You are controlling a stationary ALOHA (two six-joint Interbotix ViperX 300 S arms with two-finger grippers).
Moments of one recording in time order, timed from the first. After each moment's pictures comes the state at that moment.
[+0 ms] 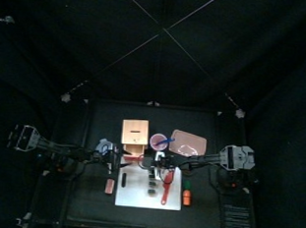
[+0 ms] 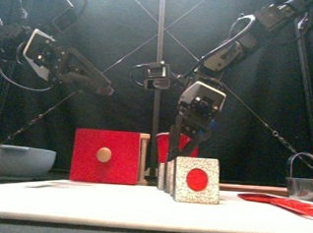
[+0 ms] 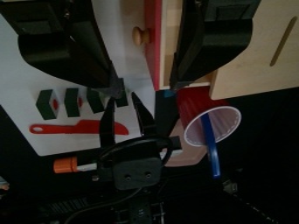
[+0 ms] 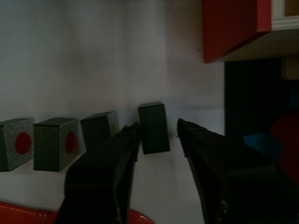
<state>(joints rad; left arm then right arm) -0.06 -0.33 1.14 -0.31 -0.60 0.44 -0.05 0.19 0.46 0.02 0.39 -0.02</state>
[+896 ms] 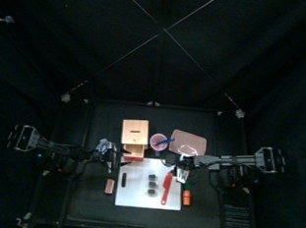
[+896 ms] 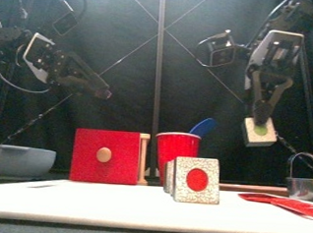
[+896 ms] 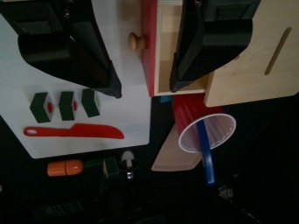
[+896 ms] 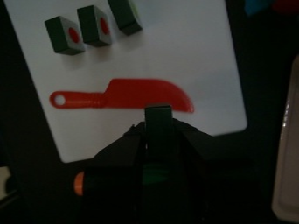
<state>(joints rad) -0.04 -0.34 1.15 -0.32 -0.60 0.44 -0.05 -0.33 0.76 0.12 0.66 0.19</state>
